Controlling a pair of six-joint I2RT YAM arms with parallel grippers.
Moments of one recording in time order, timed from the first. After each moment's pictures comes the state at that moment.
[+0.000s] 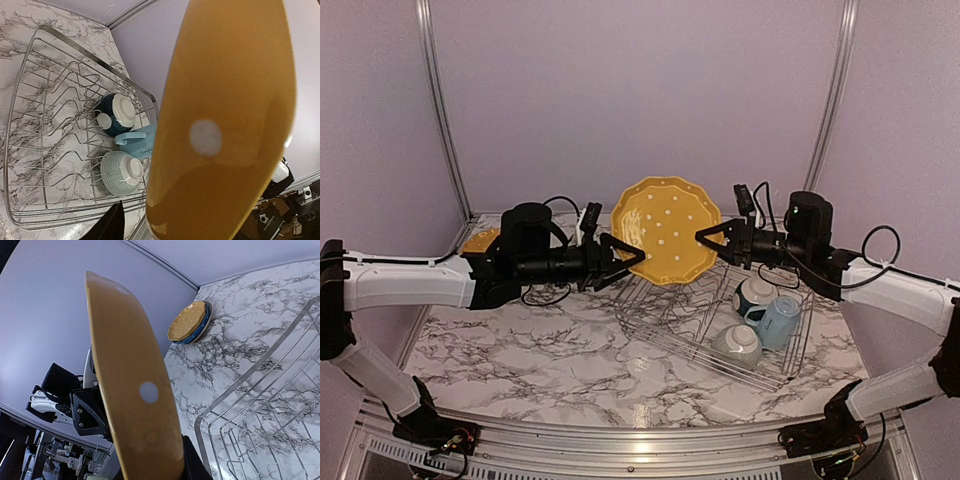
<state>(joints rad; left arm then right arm) -0.87 1.50 0.96 0.33 0.39 -1.00 0.50 1.25 0.83 0.25 -0.70 0.87</state>
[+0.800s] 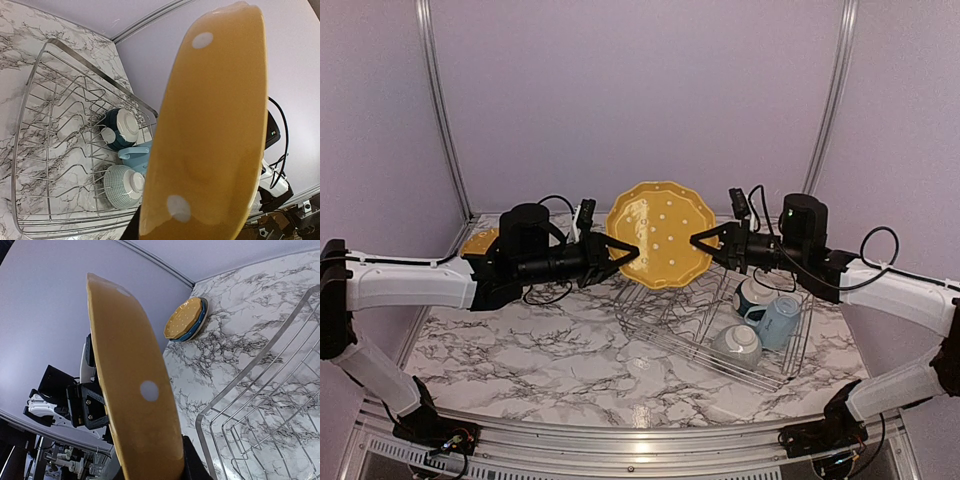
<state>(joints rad) -0.87 1.50 0.95 0.40 0.31 -1.04 0.54 1.25 0.83 0.23 -0.63 0.88</state>
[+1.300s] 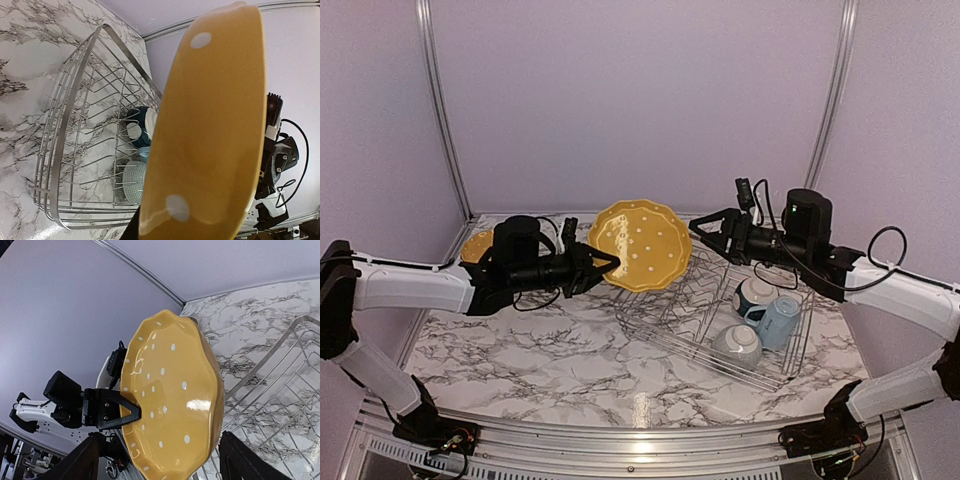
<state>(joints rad) -0.80 1.50 0.86 0.44 0.34 -1.16 0.56 1.23 0.86 0.19 -0.51 0.79</state>
